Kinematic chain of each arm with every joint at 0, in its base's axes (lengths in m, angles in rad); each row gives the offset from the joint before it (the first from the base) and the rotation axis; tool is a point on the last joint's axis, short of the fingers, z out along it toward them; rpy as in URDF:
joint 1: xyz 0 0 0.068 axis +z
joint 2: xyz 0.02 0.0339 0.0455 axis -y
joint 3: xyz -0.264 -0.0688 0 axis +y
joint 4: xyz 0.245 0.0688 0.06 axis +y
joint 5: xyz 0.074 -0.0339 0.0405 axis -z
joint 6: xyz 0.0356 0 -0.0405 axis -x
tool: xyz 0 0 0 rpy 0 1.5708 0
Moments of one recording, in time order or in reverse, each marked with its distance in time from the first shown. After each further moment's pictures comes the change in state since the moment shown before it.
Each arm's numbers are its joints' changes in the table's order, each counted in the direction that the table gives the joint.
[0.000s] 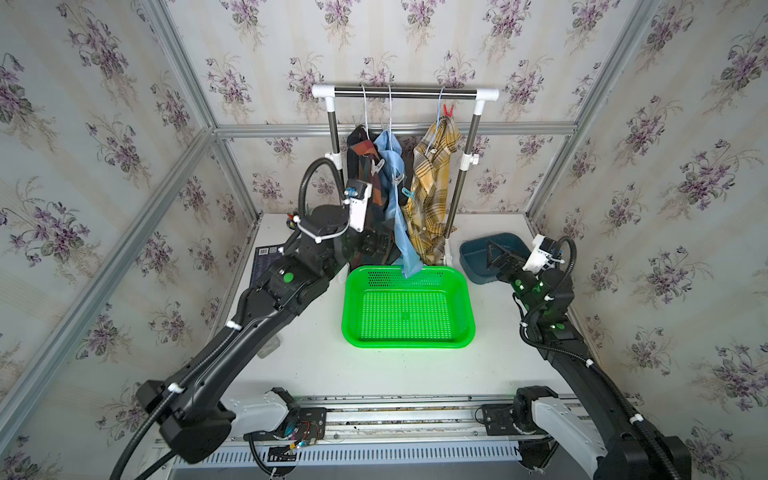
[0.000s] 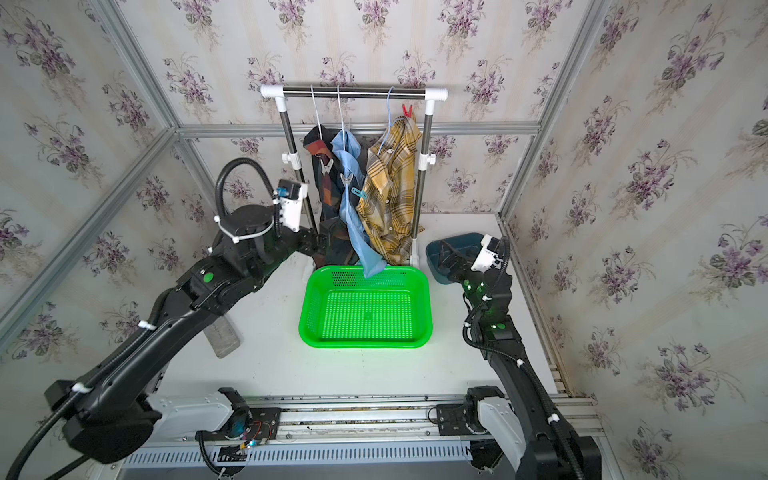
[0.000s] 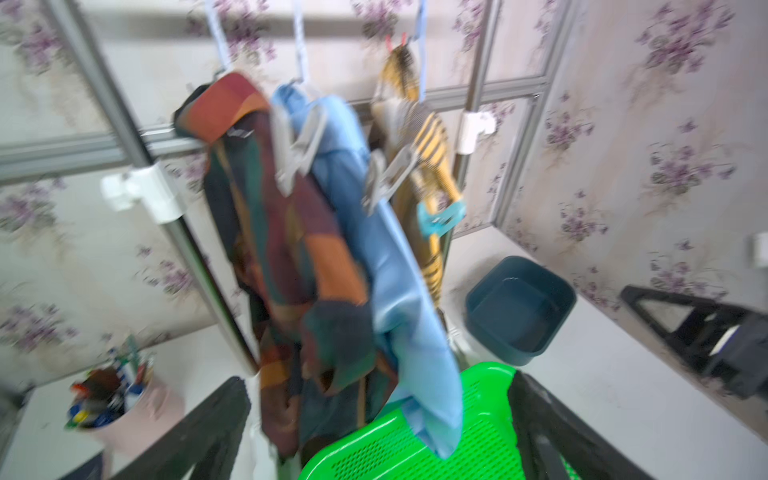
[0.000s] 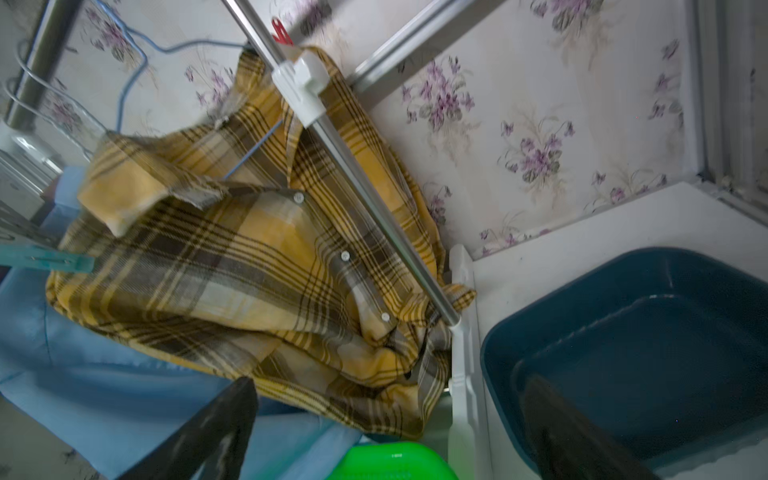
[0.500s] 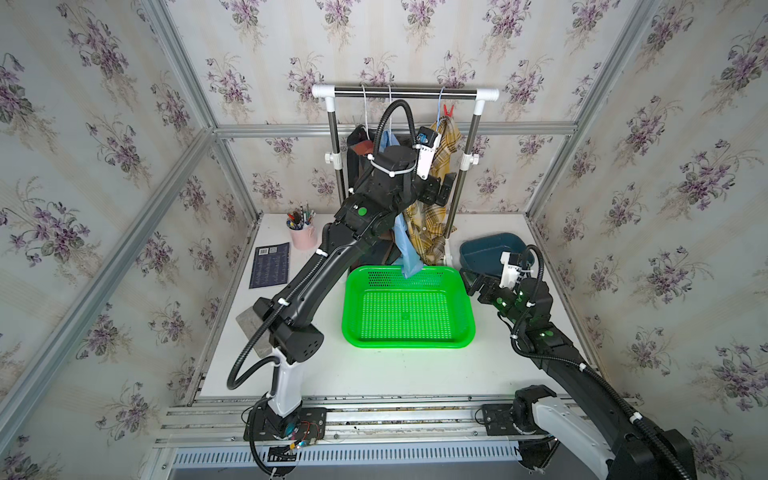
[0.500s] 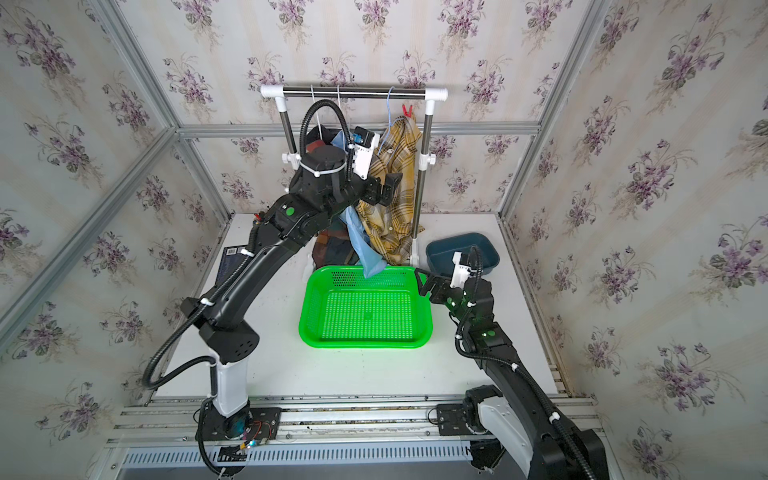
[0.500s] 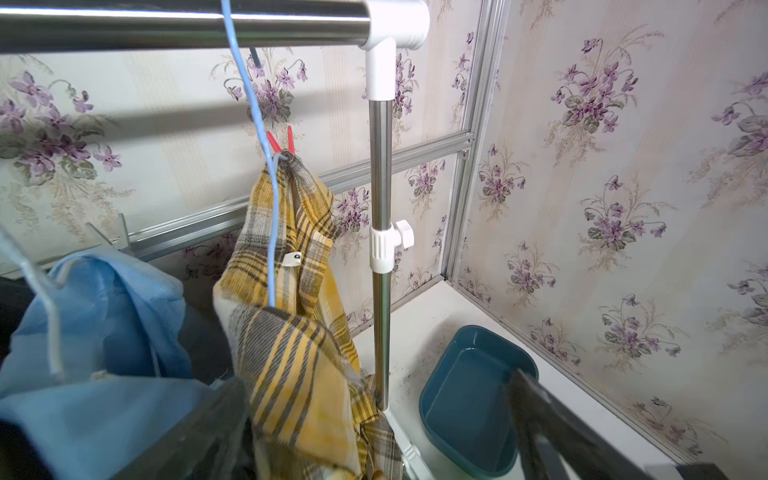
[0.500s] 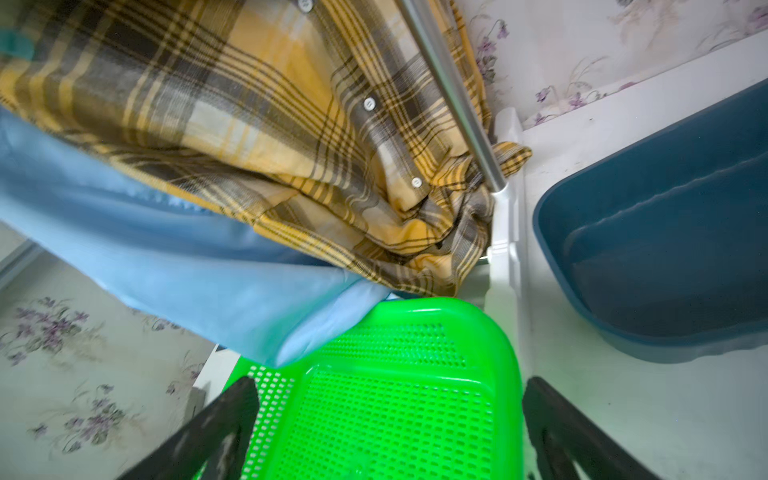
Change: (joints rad) left arm -0.031 -0.709 -0.897 0.106 0.089 -0.068; right arm 0.130 0.053 0.105 0.103 -0.101 0.003
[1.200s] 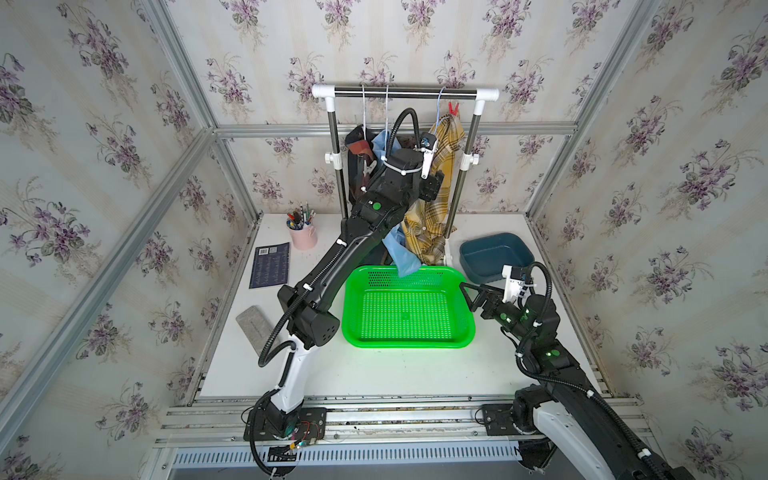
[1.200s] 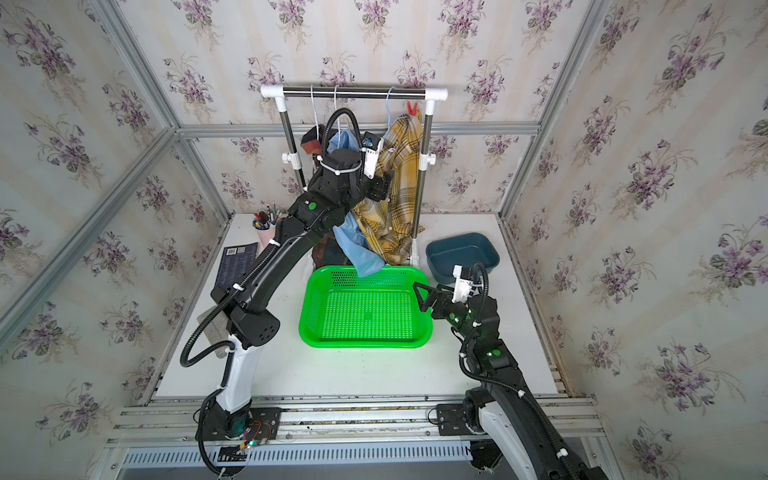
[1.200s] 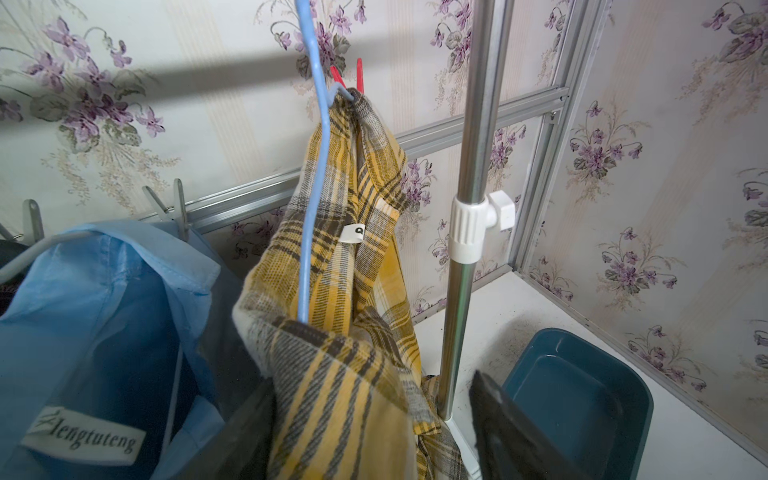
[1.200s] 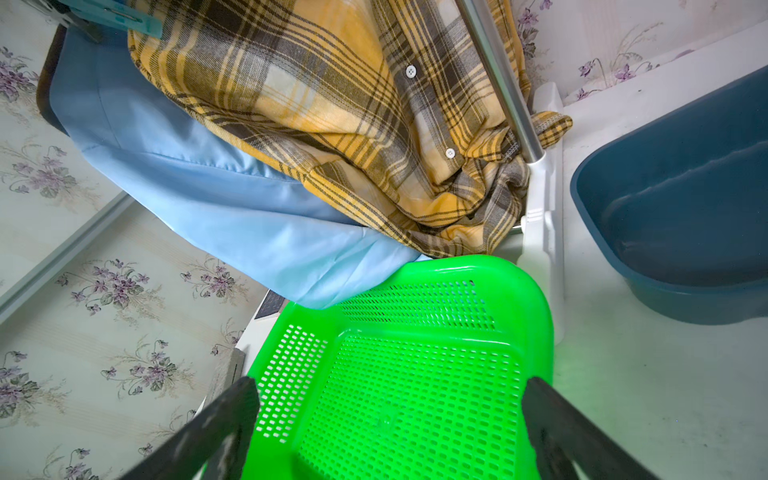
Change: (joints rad) left arm 0.031 -0.134 -0.070 -0.017 -0.101 -0.050; right arm 0.005 0.168 0.097 0.034 -0.084 -0.029
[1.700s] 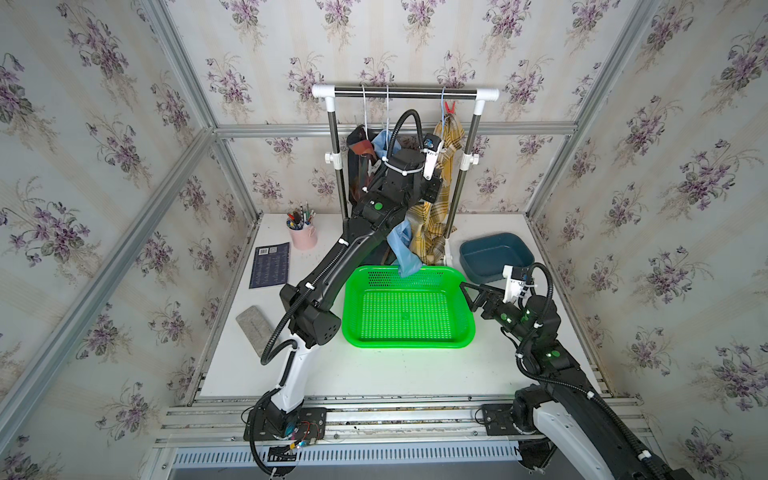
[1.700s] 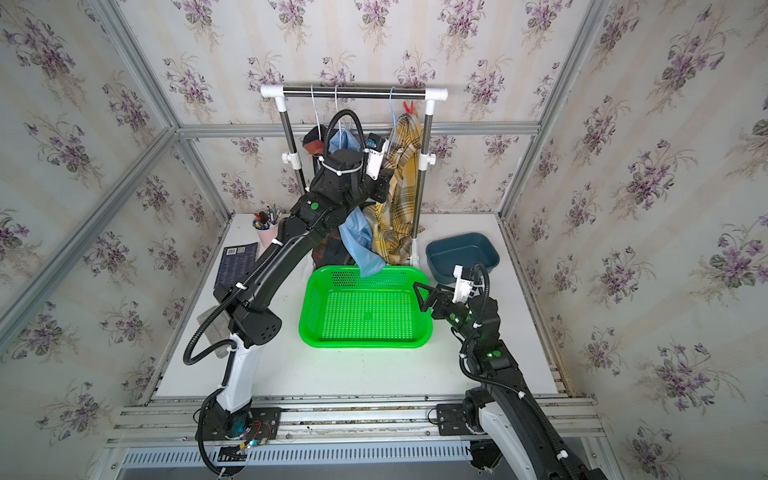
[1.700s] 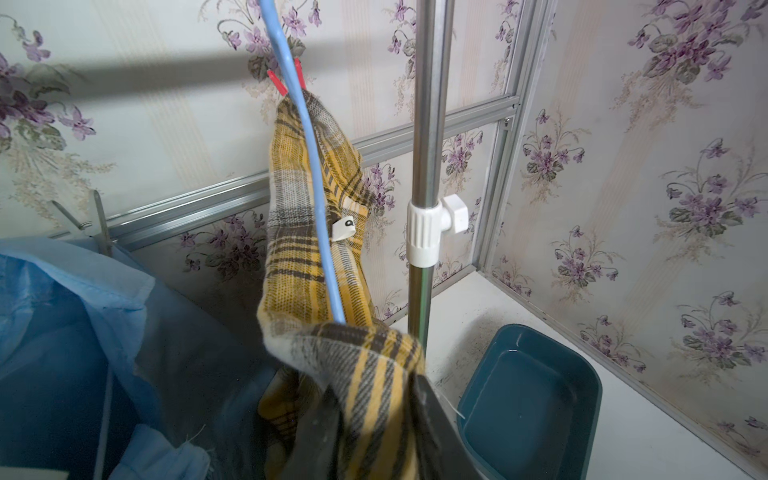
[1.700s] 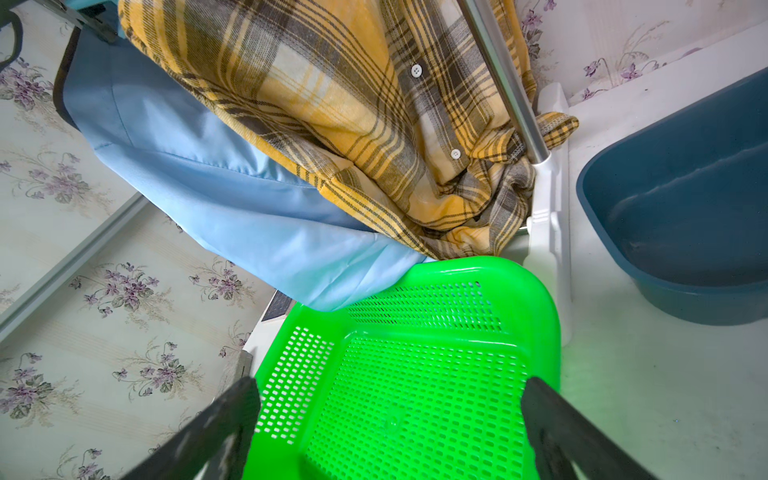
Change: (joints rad) left arm 0.003 -0.021 -0.018 -0.018 0.108 0.017; right arm 0.000 0.007 0.006 -0.011 -0.011 -0.019
